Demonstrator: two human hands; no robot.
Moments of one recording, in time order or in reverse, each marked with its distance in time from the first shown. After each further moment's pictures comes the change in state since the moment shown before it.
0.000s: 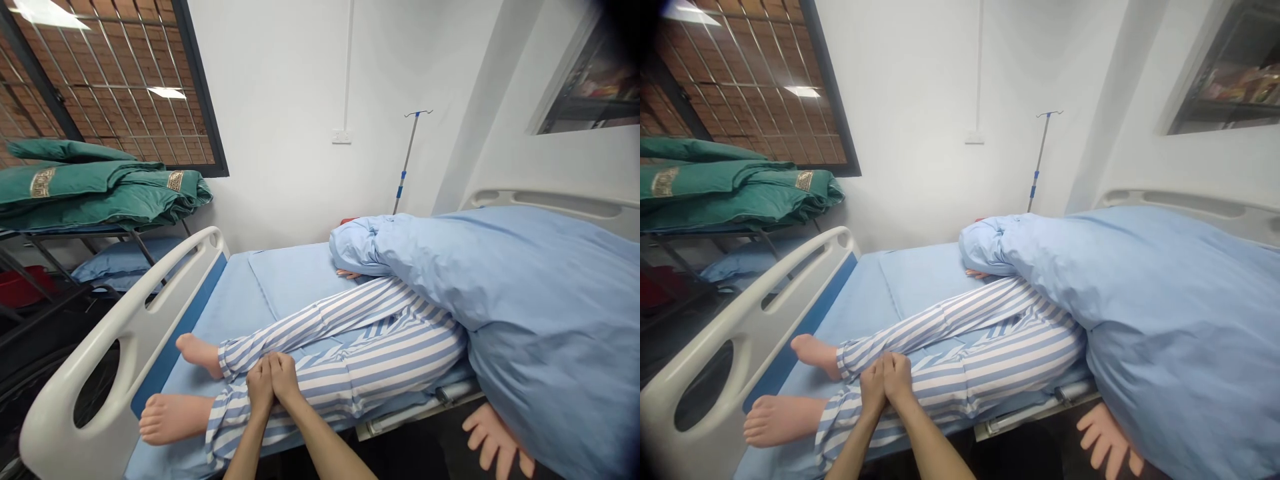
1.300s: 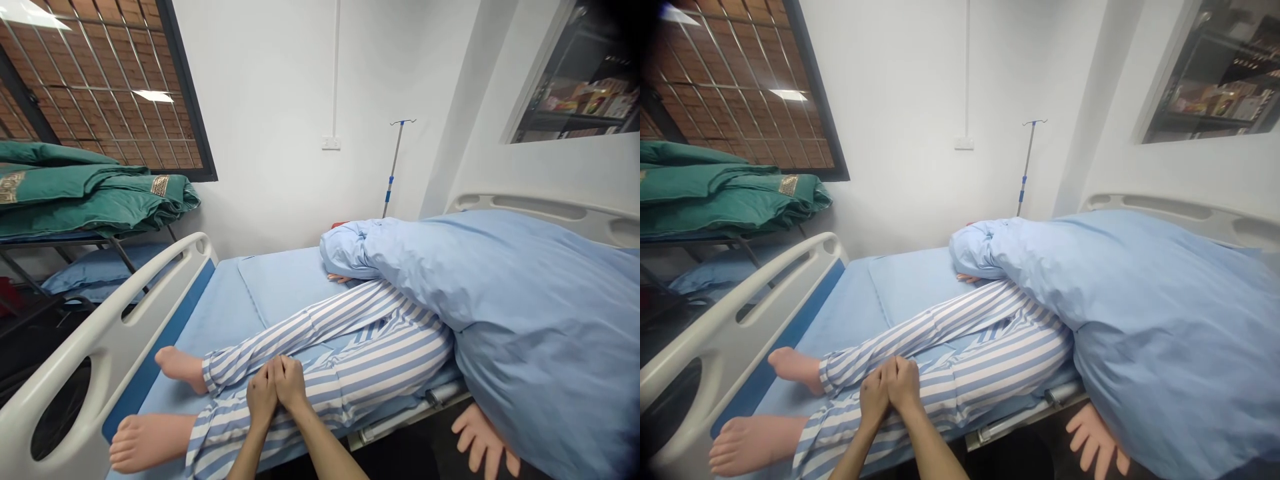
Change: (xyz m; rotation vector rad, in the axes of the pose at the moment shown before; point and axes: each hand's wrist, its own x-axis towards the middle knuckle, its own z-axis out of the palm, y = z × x) left_hand -0.006 0.010 0.022 0.346 -0.090 0.159; right_hand 0.004 0.006 -0.039 -0.342 0.074 -0.104
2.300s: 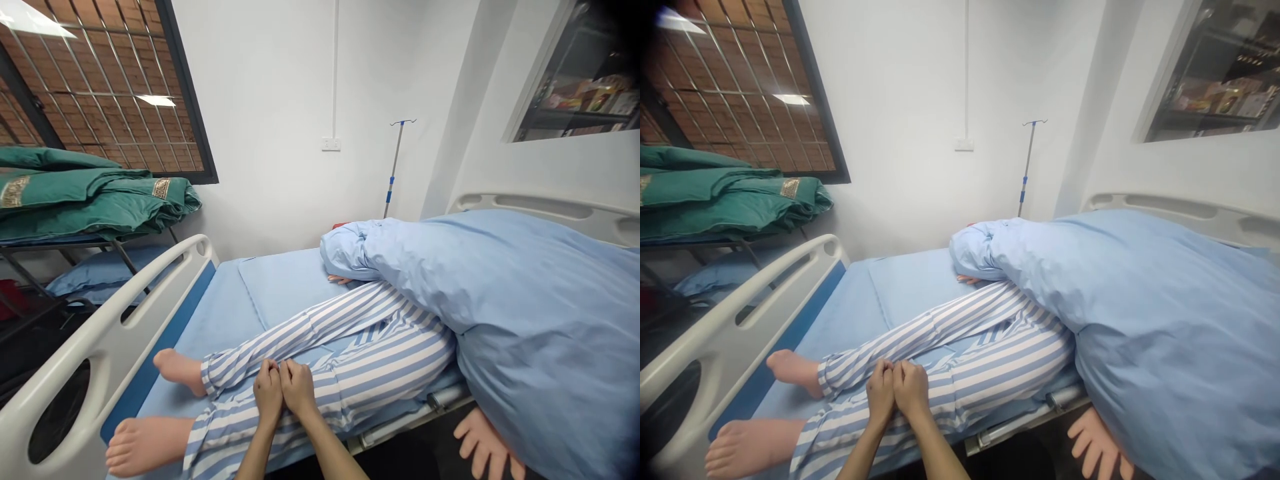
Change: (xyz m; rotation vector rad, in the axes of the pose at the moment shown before) left_hand -0.002 0.018 0.014 -0.187 0.093 -0.017; right_hand -0.005 0.016 -0.019 -0.067 -0.011 -0.037
